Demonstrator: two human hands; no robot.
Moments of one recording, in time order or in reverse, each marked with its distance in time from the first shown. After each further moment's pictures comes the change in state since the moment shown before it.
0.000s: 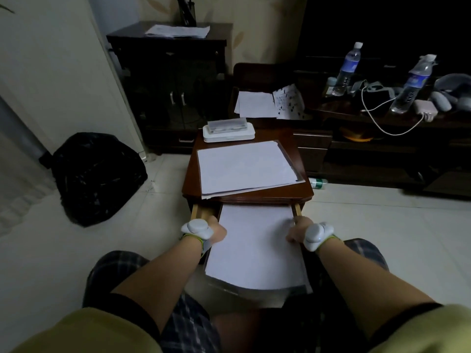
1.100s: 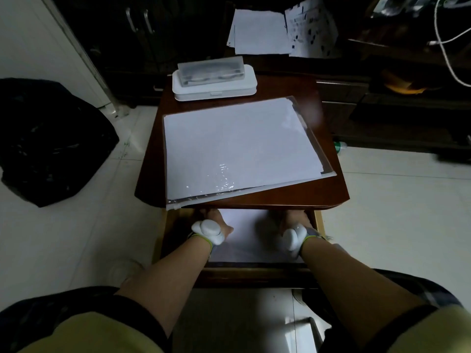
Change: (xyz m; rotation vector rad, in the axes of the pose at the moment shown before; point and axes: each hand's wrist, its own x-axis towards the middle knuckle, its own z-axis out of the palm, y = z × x) left_hand 0.150 0.035 0.060 0.180 -0.160 0.006; right_hand 0.182 -0.003 0.056 -0.366 -0.032 0.012
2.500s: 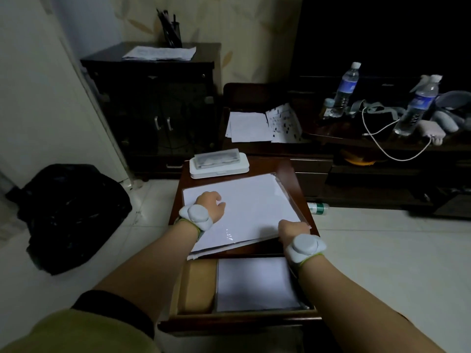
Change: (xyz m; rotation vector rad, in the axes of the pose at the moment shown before) left_hand -0.068 0.029 -0.172 -0.249 0.435 0.342; right_hand -0.100 -0.056 -0.109 1.114 0.297 0.215
